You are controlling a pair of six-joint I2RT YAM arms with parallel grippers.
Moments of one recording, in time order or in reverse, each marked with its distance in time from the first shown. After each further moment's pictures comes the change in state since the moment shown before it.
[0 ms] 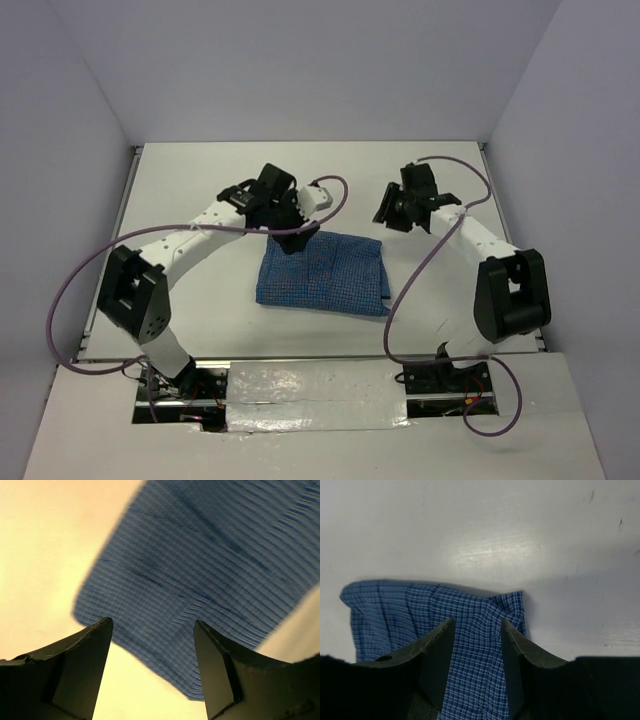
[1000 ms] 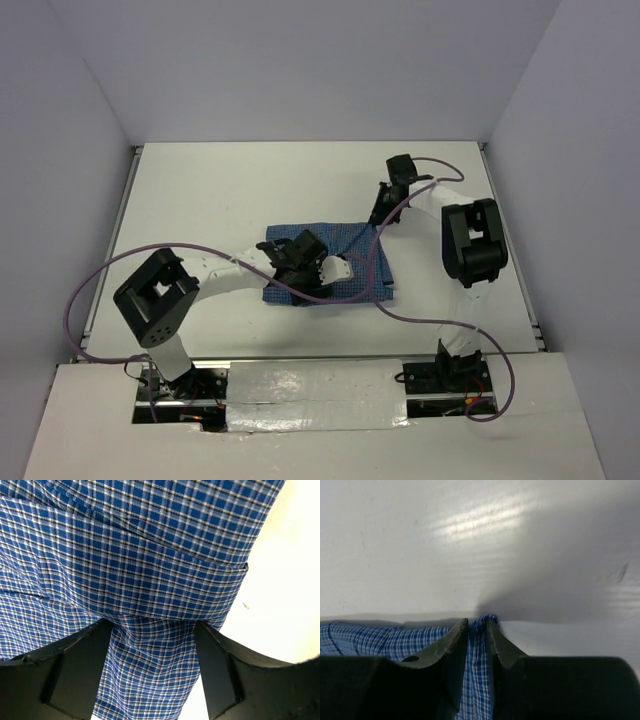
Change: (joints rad) left arm -0.300 0.006 -0.381 0.262 -0.194 0.088; right arm -0.041 0.446 0.250 -0.036 -0.078 0.009
